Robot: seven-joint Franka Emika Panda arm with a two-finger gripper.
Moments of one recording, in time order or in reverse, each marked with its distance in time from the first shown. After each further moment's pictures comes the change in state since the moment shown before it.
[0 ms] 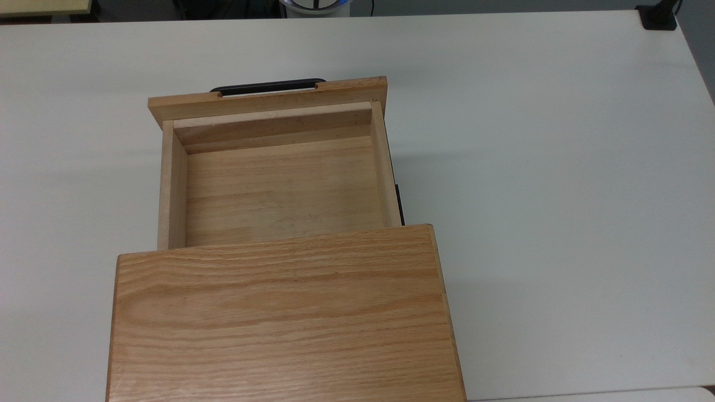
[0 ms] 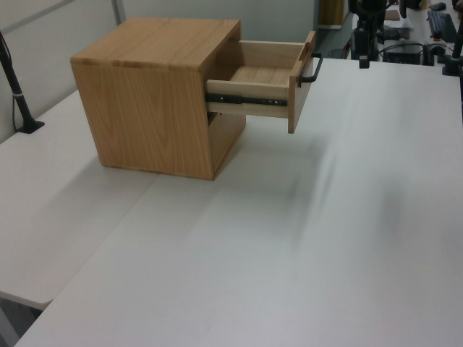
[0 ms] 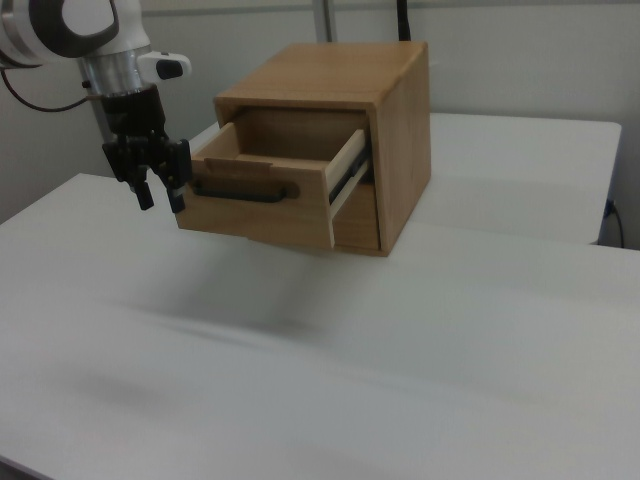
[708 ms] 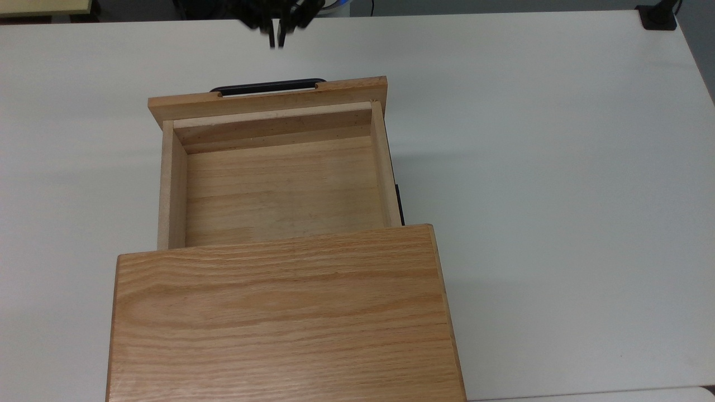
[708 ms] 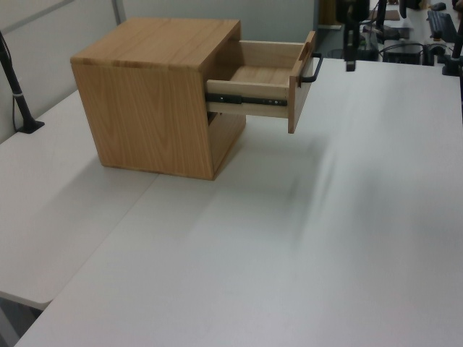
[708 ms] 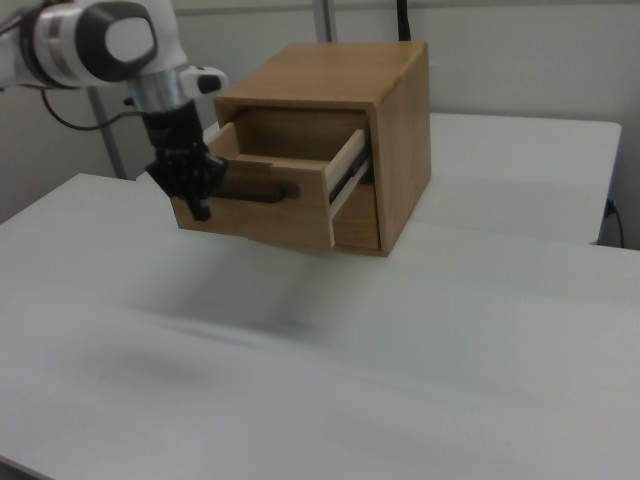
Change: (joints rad) arm -0.017 0.086 -0.036 -0.003 0.000 0.157 -0.166
